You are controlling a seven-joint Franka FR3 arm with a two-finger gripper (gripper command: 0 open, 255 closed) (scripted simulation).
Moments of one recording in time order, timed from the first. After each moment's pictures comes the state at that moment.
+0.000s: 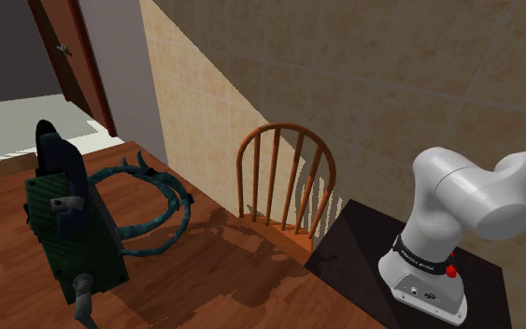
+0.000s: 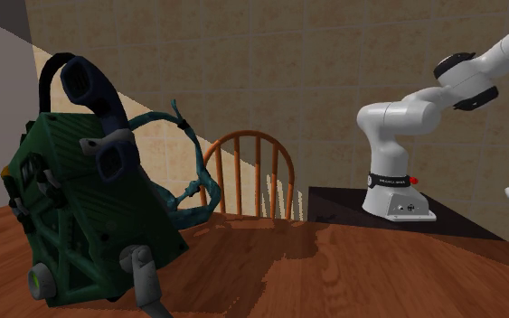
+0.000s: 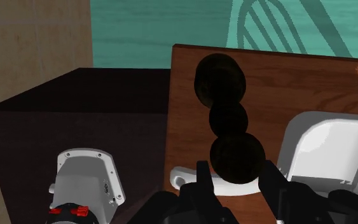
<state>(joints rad) 0.65 -1.30 0.98 -1.90 0.92 1.12 1.60</state>
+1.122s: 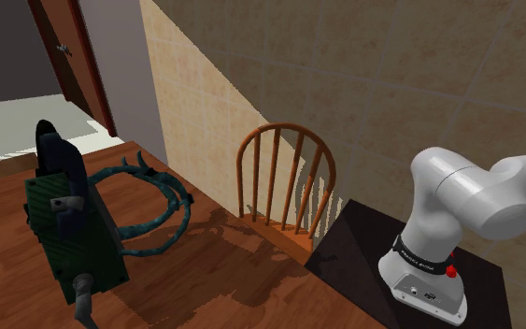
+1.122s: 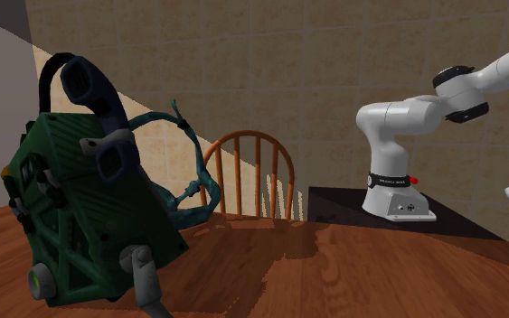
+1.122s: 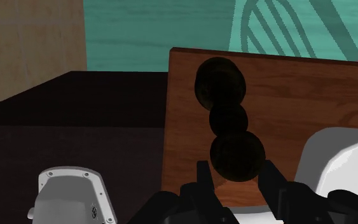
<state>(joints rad) 0.72 -1.42 1.08 -2.09 1.03 1.23 1.58</state>
